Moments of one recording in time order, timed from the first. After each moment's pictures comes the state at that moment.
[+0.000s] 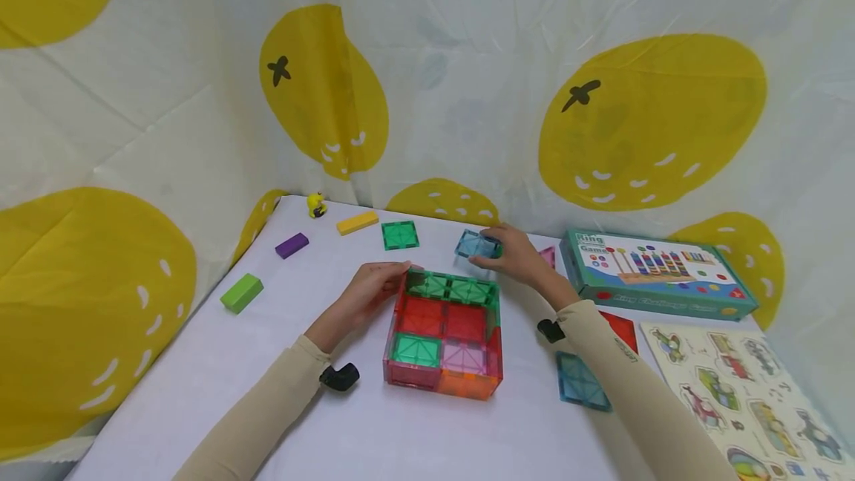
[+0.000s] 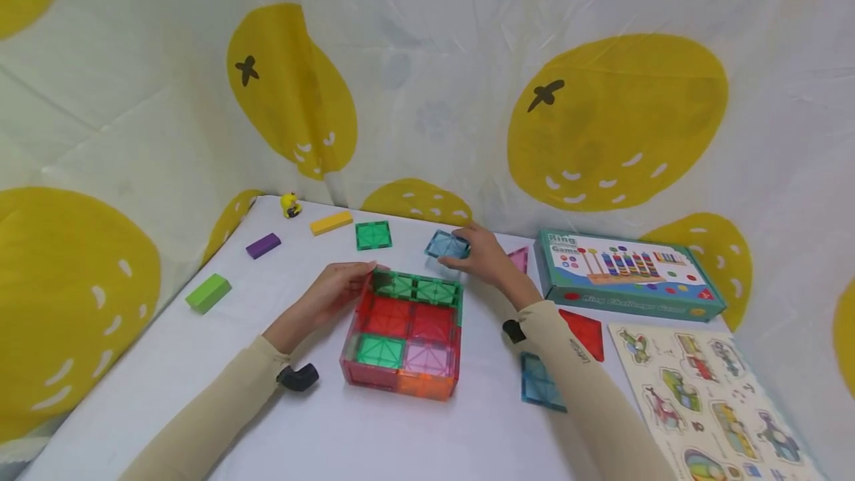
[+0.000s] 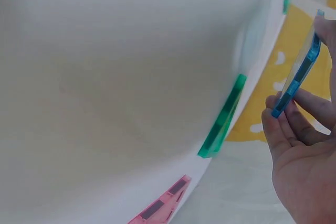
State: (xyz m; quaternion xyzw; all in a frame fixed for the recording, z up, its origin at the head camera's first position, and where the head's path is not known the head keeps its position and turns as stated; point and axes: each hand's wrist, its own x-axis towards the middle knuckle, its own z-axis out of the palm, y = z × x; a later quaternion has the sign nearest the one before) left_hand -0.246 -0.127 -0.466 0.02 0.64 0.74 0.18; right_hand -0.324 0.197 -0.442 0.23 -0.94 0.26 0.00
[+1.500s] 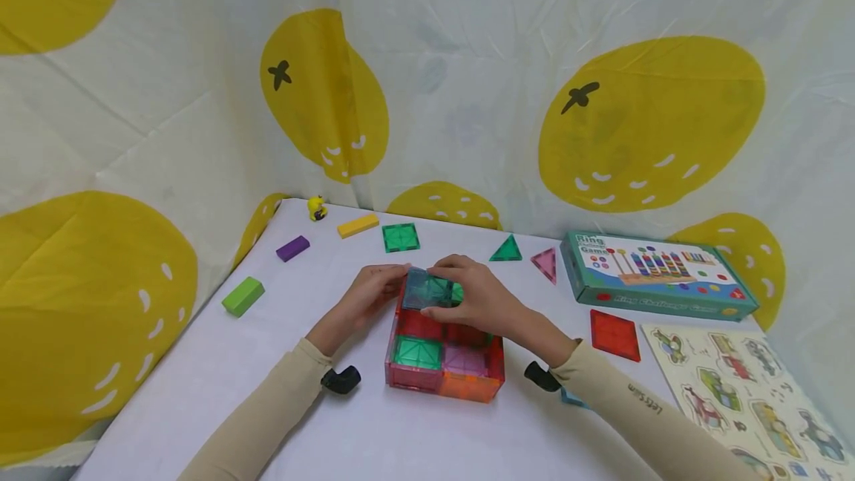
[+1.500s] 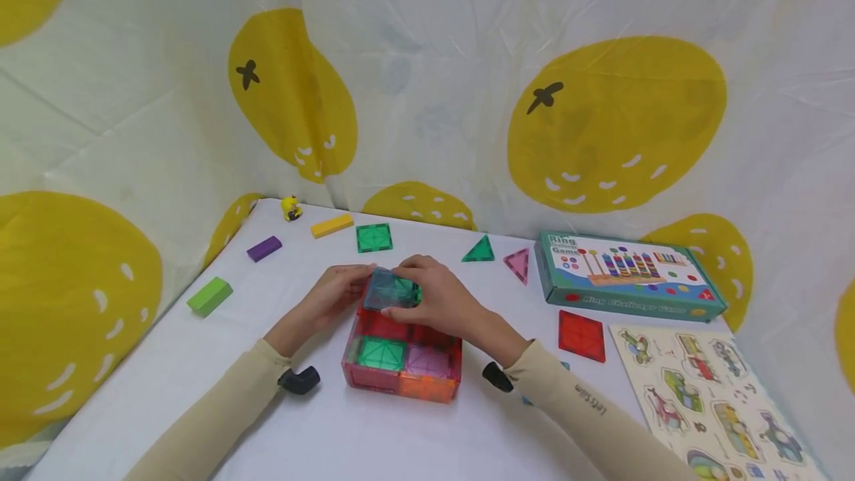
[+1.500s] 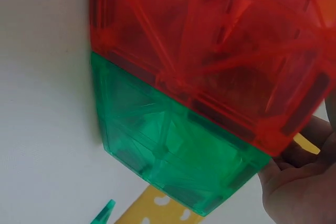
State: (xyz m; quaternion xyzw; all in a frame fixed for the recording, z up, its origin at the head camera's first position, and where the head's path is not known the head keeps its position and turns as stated) left_hand -0.246 -0.130 -0.466 0.01 0.65 0.74 0.17; right_hand -0.219 0.117 -0.401 0.33 -0.89 0.31 -0.02
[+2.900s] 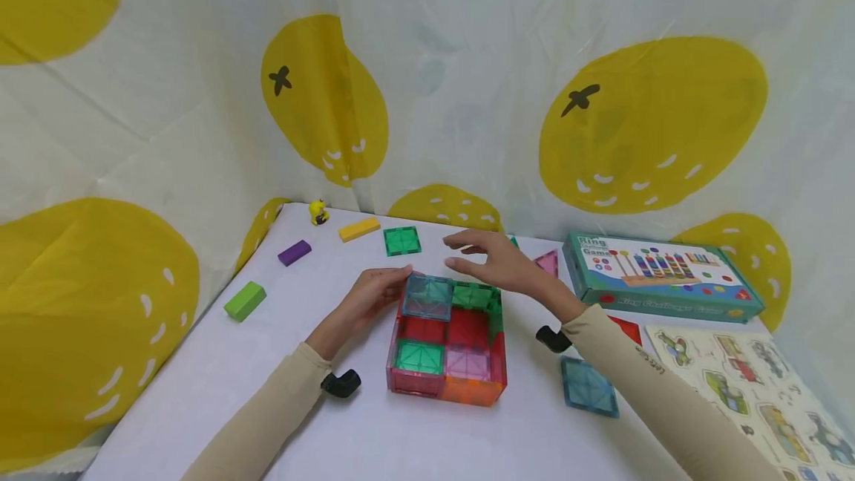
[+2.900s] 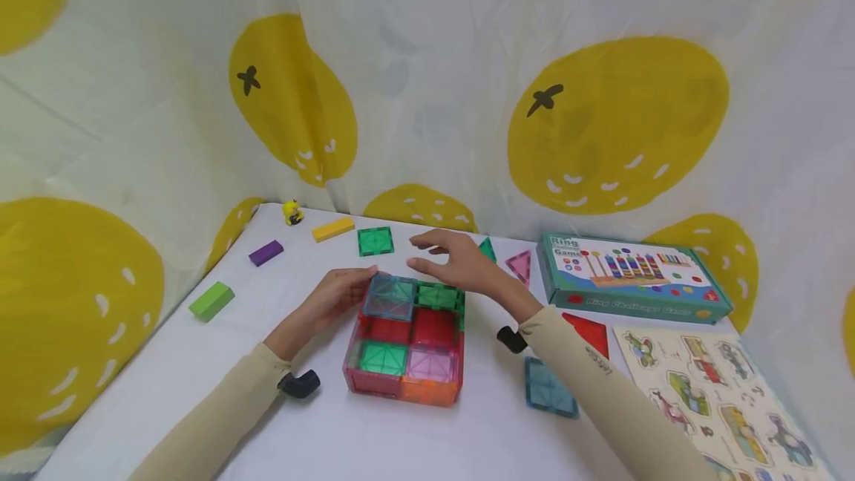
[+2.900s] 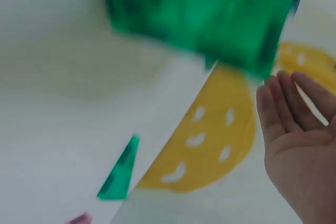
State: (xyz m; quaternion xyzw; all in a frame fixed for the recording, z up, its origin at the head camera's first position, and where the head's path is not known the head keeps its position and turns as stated) left_hand -0.249 -0.132 -0.467 0.02 0.65 0.73 0.19; right_hand -0.278 0.151 -0.392 0.37 -0.86 0.36 -0.02
